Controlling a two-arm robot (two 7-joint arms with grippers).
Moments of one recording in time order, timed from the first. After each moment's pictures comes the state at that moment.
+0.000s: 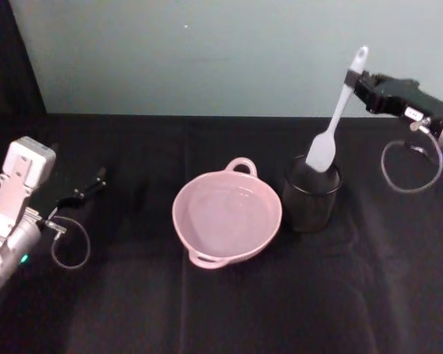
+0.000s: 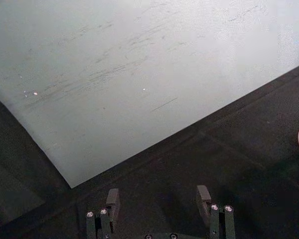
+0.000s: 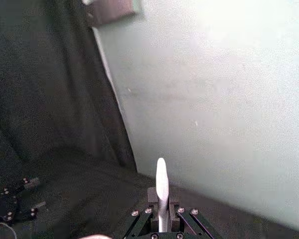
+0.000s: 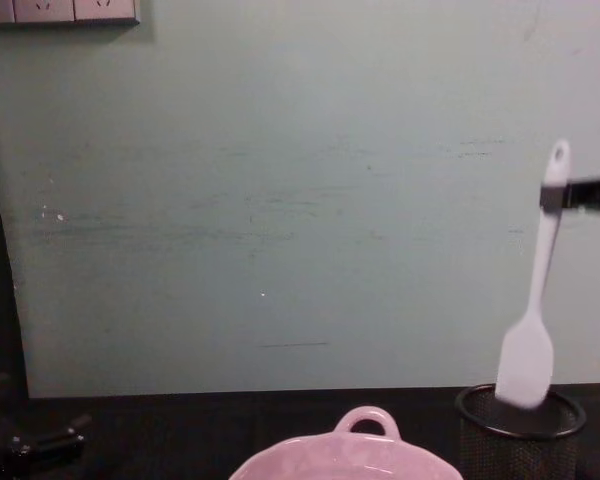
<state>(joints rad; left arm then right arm) -0.20 0.60 0.45 -1.41 -0.25 -0.12 0.03 0.44 0.66 -0.36 -1.53 0.86 0.25 0.37</state>
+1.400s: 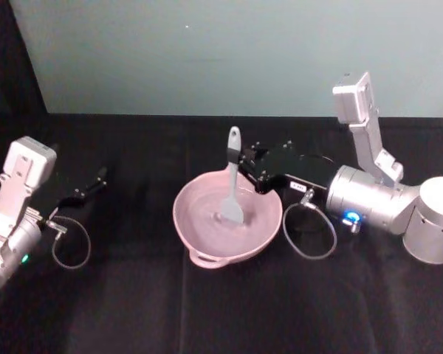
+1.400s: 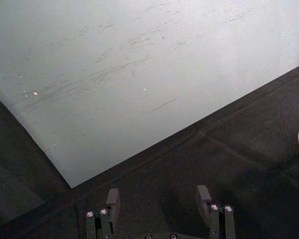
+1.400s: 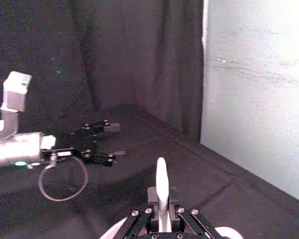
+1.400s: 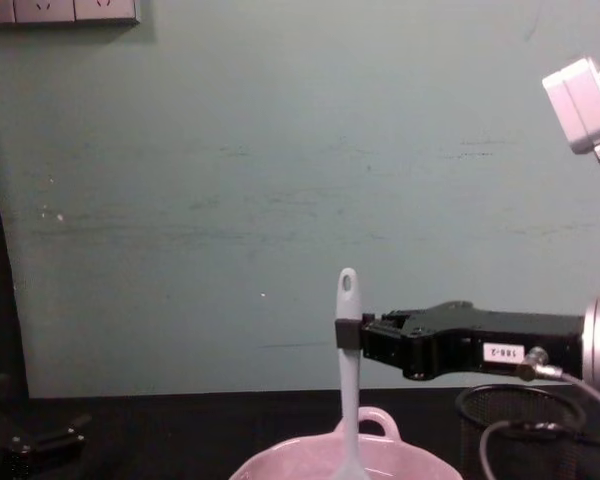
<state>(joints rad) -0.20 0.60 0.45 -1.41 -0.25 -0.12 0.03 0.50 0.50 -0.64 -1.40 0.59 0.04 0.55</state>
